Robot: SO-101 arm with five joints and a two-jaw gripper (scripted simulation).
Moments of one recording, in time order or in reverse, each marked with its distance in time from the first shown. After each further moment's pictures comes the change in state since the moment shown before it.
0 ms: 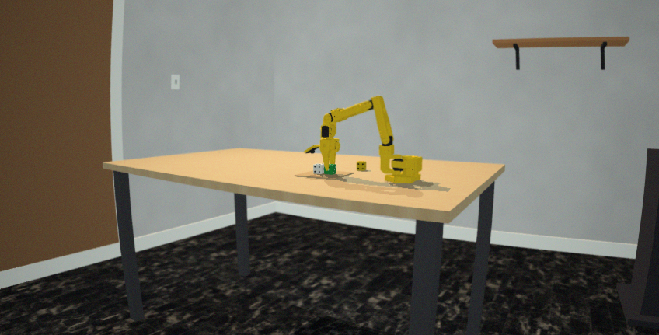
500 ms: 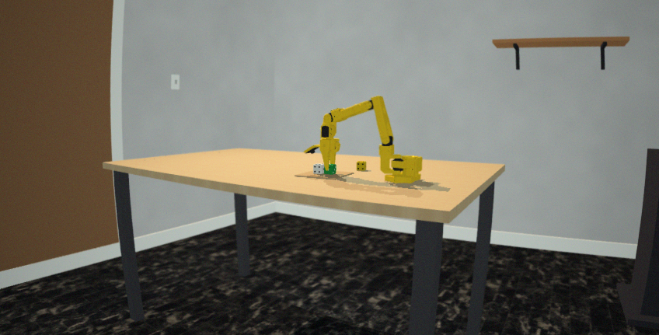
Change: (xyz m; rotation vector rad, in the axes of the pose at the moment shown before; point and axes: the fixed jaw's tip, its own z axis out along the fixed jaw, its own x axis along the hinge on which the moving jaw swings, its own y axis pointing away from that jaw) arm 0.000 0.000 0.000 0.000 0.000 0.000
